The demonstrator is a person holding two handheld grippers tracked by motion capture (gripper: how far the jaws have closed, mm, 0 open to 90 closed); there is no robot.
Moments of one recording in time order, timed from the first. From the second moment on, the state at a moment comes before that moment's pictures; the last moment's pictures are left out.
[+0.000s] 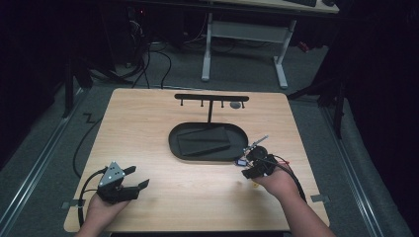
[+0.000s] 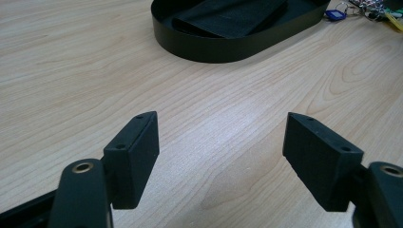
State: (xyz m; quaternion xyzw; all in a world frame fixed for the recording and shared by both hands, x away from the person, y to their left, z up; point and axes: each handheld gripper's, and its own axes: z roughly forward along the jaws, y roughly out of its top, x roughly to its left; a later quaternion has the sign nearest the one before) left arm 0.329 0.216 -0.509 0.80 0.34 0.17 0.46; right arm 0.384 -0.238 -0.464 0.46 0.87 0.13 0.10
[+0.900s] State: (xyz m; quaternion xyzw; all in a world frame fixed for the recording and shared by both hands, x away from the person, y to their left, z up) left arm 0.323 0.221 -0.507 0.80 0.34 0.18 0.46; right arm 0.418 -0.230 -0.465 0.47 0.87 0.12 0.10
